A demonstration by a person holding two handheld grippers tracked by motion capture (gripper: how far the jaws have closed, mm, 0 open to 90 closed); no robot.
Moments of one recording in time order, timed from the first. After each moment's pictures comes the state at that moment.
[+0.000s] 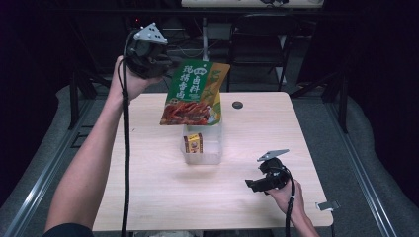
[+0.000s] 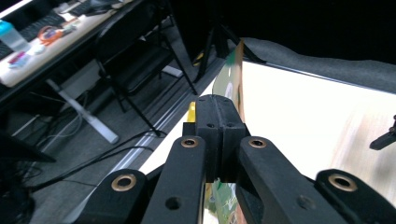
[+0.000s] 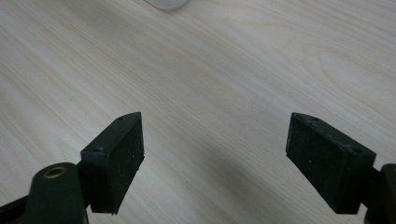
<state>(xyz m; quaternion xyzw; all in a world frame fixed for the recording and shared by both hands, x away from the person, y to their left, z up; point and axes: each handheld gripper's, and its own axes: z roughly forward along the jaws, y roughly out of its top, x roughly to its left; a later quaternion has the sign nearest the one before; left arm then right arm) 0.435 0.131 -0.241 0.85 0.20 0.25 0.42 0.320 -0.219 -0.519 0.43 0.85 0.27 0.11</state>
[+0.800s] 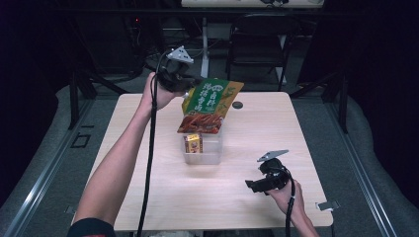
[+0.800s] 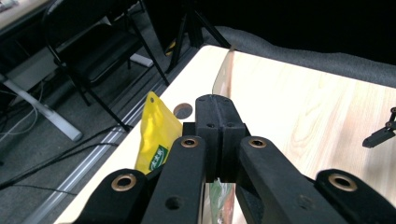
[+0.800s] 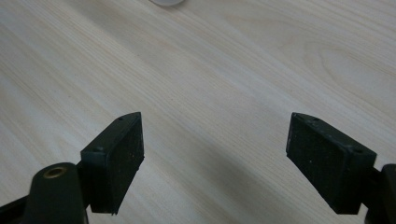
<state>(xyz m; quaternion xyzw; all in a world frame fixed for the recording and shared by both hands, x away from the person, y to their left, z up) 0.469 0.091 -0.307 0.86 0.20 0.19 0.42 0.320 -0.218 -0.521 0.44 0.85 0.28 0.10</state>
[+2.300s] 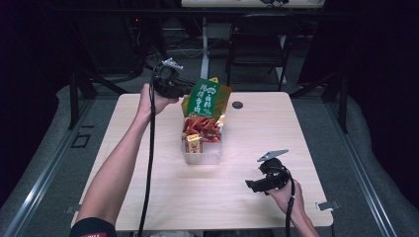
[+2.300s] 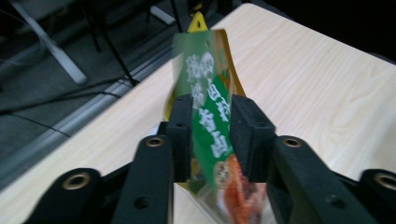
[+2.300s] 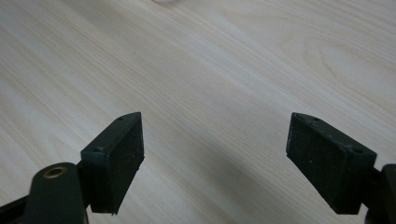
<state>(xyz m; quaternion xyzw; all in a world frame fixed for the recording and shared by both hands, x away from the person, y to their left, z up) 0.505 0.120 -0.359 0.85 0.32 0.16 0.38 0.322 -0.219 -0.525 0.44 0.85 0.28 0.10</state>
